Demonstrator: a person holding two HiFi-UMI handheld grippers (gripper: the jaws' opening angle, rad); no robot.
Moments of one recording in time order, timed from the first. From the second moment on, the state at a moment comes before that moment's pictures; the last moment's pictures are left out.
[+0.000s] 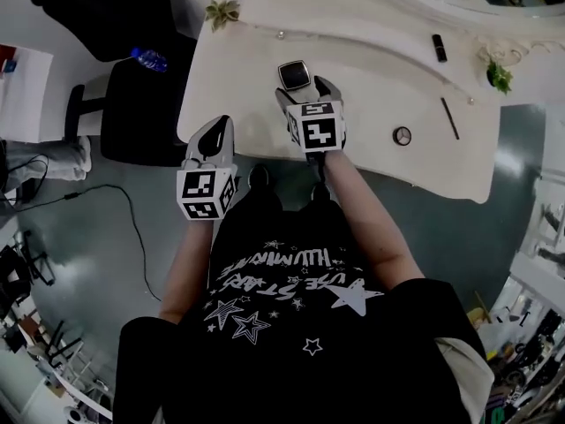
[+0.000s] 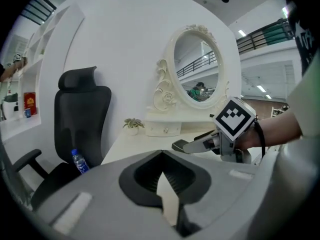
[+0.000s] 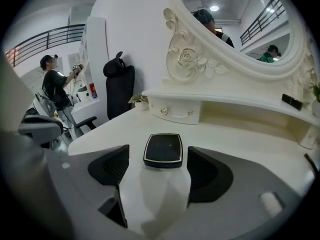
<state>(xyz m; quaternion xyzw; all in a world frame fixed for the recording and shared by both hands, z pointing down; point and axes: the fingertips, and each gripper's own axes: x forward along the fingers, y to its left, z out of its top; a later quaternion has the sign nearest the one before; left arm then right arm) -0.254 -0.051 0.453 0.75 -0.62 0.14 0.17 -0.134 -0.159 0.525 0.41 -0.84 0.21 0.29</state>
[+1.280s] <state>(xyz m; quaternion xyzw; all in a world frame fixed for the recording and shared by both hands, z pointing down) -0.299 -0.080 0.475 0.82 -0.51 0.15 0.19 -0.146 -0.180 0.539 0.49 -0.78 0.20 0.32</state>
